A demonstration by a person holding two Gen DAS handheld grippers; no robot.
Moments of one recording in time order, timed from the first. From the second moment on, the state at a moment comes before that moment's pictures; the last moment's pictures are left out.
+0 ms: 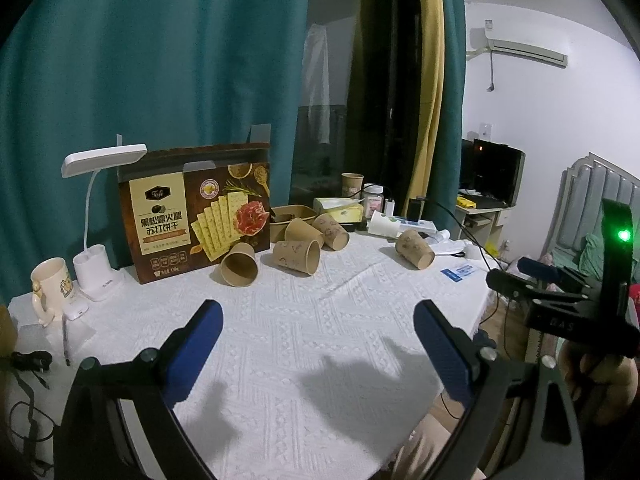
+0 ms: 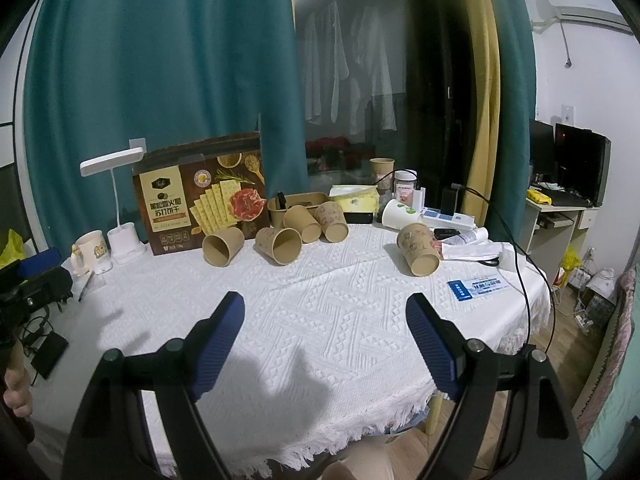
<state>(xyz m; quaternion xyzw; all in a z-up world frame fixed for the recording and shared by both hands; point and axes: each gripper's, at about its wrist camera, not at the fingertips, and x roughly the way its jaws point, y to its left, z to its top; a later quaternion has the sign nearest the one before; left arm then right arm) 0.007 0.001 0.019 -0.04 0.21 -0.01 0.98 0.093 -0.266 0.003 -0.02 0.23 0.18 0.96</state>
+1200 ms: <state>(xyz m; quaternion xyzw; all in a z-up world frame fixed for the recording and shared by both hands) 0.091 0.009 -0.009 0.07 0.29 -0.02 0.95 0.161 -0.258 -0.041 -0.03 0.31 0.16 0.94</state>
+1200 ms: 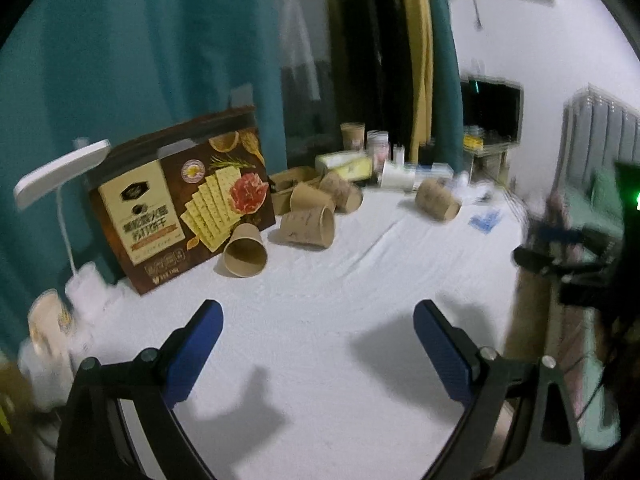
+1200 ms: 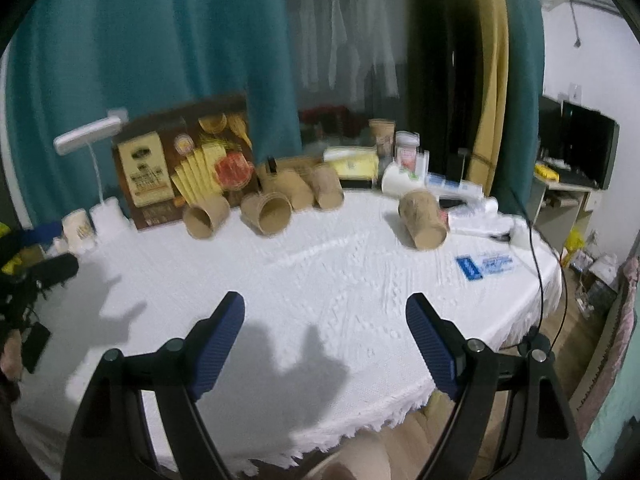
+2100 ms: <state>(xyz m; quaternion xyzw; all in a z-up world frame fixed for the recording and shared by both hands) 0.407 -0.012 -0.125 0.52 0.42 -0.19 0.72 0.306 -0.263 -0.111 -0.02 0.39 0.13 0.91</state>
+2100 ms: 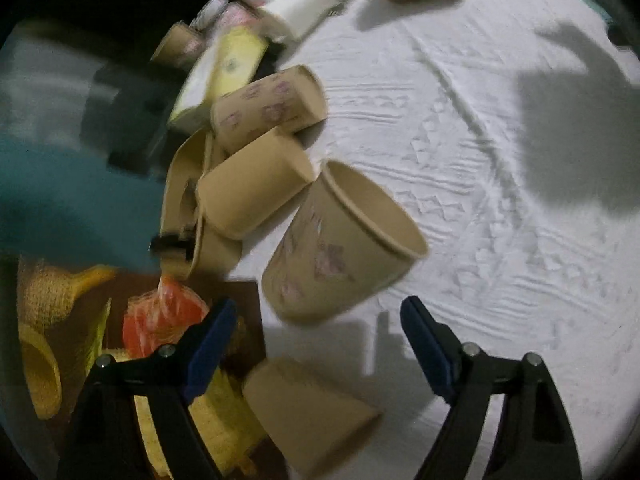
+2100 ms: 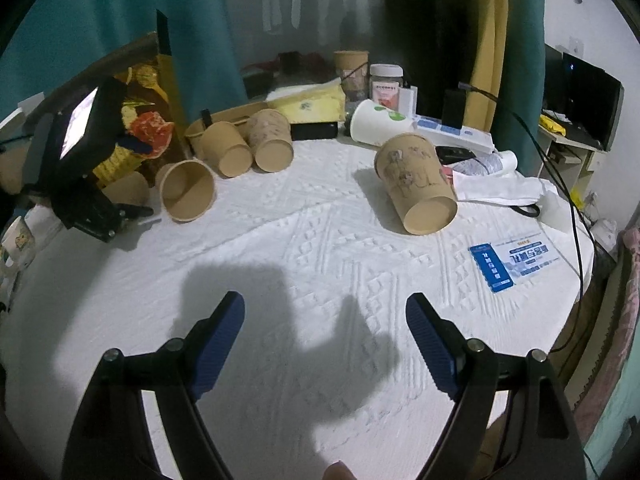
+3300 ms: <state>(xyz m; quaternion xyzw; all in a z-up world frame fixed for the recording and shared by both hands) 0.298 -0.012 -0.059 -0.10 0.57 -0.16 0.80 0.208 -0.317 -0.089 0.04 0.36 0.16 0.92</state>
